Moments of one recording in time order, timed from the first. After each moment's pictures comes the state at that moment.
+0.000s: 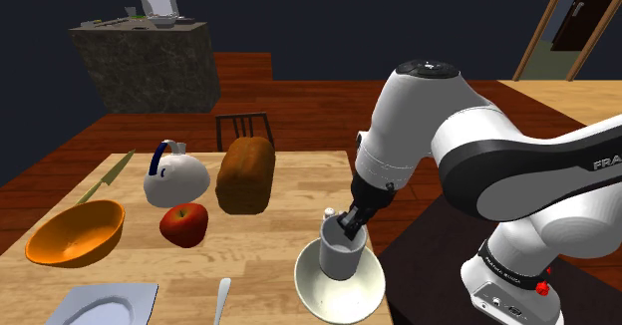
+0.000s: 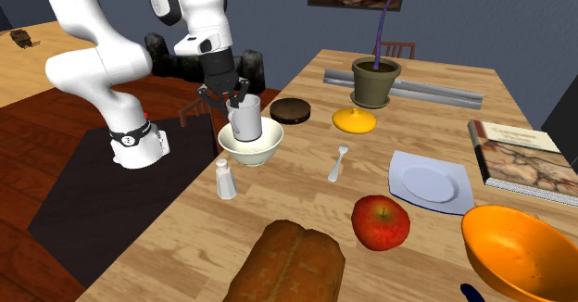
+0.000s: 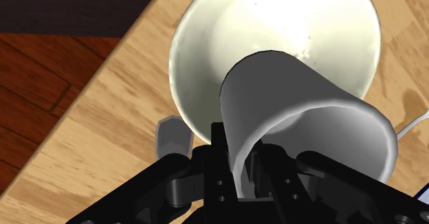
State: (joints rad) arm 0.37 -0.61 0.57 -2.65 0.33 2.25 0.63
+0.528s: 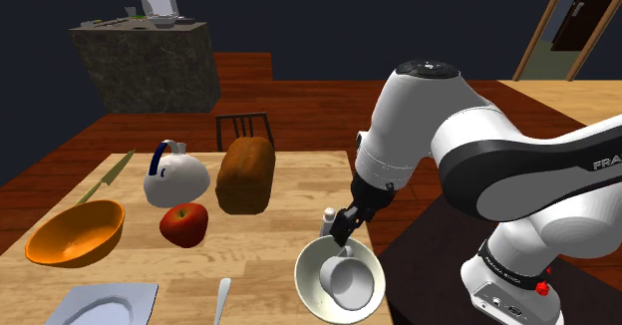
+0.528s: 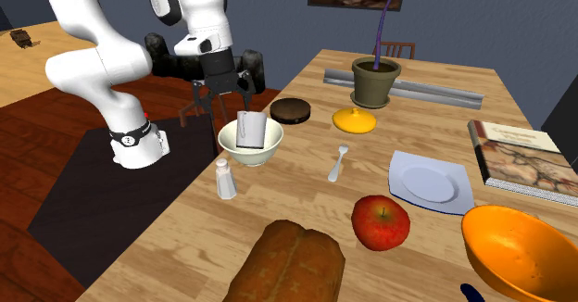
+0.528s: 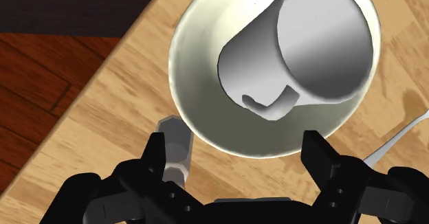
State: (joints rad) arm 0.37 -0.61 0.57 -2.65 0.33 2.25 0.63
